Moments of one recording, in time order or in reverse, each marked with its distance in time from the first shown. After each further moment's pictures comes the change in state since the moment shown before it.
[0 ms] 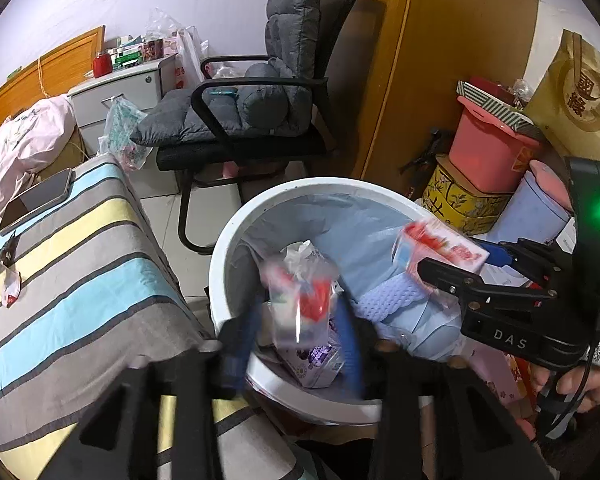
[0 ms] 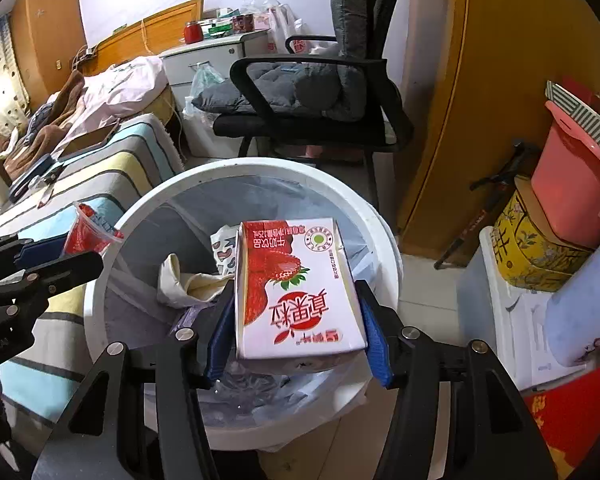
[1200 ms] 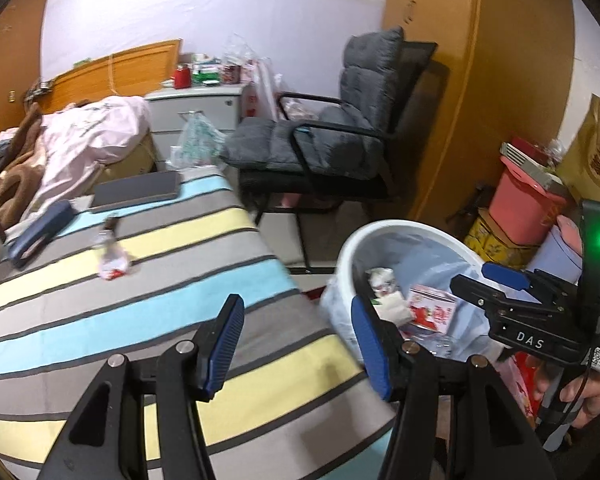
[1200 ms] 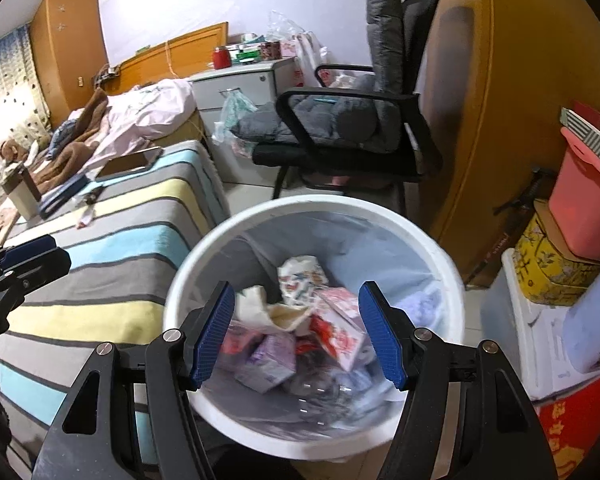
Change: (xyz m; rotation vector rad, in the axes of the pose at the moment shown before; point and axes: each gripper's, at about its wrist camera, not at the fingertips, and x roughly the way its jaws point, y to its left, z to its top) left arm -0.081 0.084 -0.028 -0.143 -0.148 0.142; right arm -0.017 0.058 0.010 -0.008 -0.091 0.074
